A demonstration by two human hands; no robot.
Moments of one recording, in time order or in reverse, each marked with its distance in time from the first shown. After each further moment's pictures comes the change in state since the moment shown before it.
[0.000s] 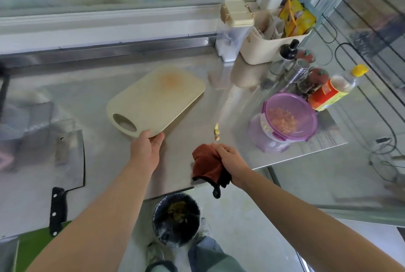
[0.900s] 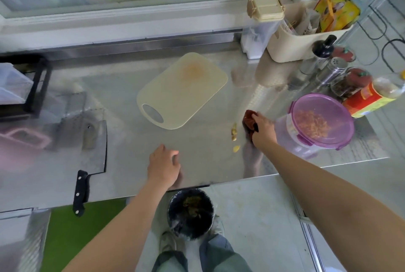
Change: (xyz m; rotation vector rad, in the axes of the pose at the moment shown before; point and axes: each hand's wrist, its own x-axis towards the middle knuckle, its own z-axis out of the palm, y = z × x) left_hand -0.001 -0.033 -0.067 1.867 -0.064 0.552; right_hand 0.100 -0.037 -0.064 -1.056 0.248 -0.392
